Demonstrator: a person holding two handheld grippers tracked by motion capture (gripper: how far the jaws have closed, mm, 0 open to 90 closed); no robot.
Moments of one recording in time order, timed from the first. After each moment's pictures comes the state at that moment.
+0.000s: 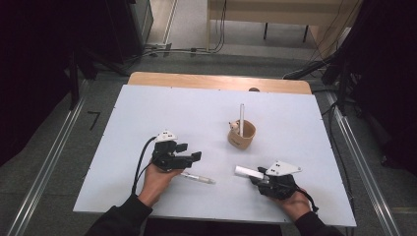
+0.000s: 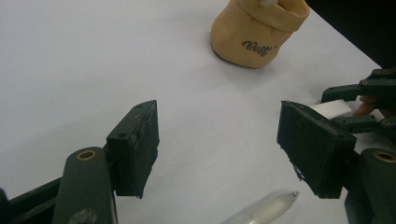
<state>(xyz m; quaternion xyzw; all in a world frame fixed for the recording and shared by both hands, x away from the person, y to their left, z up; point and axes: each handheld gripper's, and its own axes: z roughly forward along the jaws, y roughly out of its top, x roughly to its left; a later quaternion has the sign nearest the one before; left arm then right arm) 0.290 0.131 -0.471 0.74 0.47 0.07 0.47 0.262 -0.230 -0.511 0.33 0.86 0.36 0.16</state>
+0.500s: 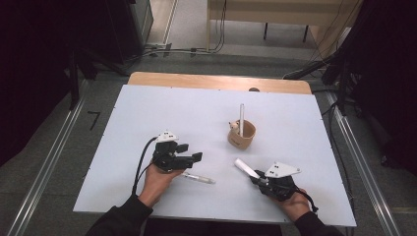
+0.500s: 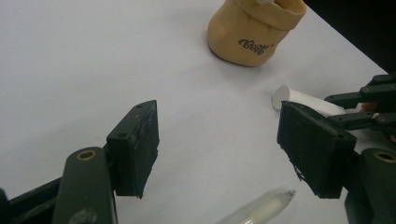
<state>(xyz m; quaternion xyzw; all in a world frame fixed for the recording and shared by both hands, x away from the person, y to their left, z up) 0.290 0.128 -0.471 0.75 0.46 0.06 0.47 0.259 -0.228 -0.511 0.31 0.86 0.37 0.16</state>
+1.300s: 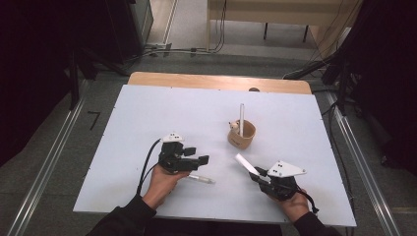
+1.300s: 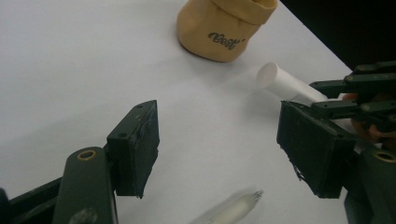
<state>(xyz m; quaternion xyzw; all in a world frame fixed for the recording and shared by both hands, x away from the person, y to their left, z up) 0.290 0.113 -0.473 0.75 0.45 0.01 0.49 0.254 -0.227 -0.497 0.32 0.84 0.41 0.17</state>
